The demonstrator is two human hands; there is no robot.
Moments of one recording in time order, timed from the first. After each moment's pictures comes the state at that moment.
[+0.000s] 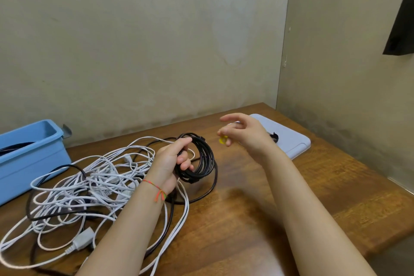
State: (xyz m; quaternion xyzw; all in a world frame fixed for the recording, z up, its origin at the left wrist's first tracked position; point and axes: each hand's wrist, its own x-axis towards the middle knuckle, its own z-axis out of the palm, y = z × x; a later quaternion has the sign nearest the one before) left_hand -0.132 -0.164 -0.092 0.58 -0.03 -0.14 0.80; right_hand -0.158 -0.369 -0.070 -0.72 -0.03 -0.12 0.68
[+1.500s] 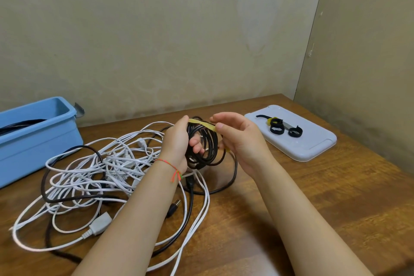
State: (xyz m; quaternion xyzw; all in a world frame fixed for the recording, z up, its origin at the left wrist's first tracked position) left_hand -0.122 -0.148 -0.073 0.59 0.03 -0.11 0.80; right_hand -0.157 -0.289 -0.087 -0.64 -0.04 -0.10 0.76
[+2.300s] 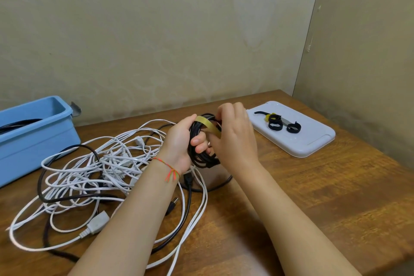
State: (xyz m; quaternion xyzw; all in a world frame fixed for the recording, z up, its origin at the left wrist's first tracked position) left_hand -0.124 -0.150 -0.074 0.56 -0.05 -0.22 0.80; right_hand -0.152 -0.269 -0.095 -0.89 -0.03 -0.40 0.24
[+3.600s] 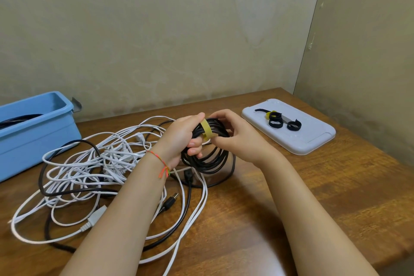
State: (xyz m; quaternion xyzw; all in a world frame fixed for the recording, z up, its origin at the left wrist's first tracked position) left_hand -0.120 -0.134 -0.073 0.69 -0.13 -0.21 0.68; right_hand -0.154 -0.305 -0.089 -0.84 -0.11 -0.07 0.53
